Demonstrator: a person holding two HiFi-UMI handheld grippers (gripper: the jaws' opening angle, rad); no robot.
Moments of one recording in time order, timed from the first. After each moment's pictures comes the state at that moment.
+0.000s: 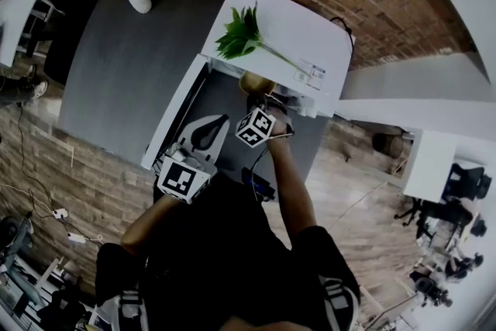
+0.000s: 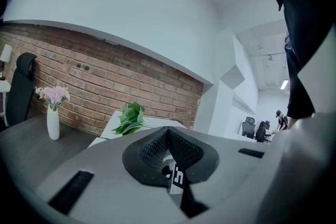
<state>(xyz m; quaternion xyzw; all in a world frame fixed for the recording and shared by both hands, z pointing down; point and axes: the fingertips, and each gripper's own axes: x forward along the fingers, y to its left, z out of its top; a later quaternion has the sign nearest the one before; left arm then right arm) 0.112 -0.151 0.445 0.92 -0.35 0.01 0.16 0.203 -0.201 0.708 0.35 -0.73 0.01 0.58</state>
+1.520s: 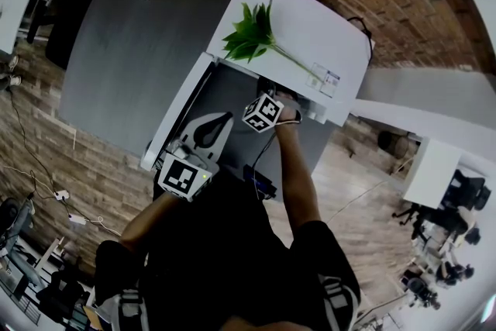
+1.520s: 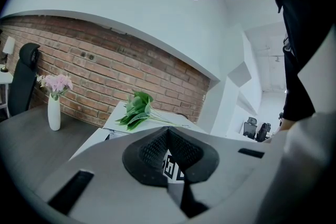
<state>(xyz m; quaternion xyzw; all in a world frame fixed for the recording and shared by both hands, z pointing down) 0.113 -0.177 0.475 0.91 -0.36 0.03 0.20 0.218 -0.254 0.740 0.34 -0.72 -0.03 0.60</state>
